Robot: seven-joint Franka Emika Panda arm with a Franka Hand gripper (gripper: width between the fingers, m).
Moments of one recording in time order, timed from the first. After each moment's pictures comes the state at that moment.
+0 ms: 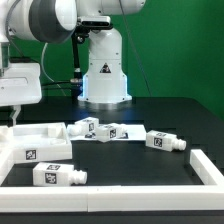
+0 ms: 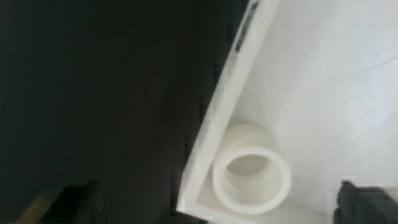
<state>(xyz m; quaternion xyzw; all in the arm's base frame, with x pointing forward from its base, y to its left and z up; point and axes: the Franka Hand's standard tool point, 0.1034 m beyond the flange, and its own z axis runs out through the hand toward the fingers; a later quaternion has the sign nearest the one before) 0.469 -0.258 0.058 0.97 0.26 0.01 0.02</state>
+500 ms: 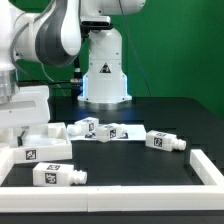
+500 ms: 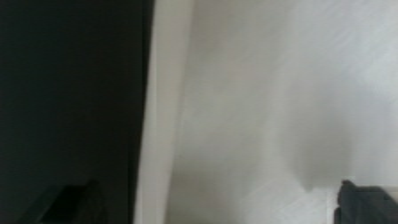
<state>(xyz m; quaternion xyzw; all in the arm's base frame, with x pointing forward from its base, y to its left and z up) 0.449 -0.246 0.012 0.99 0.16 -0.02 0.01</state>
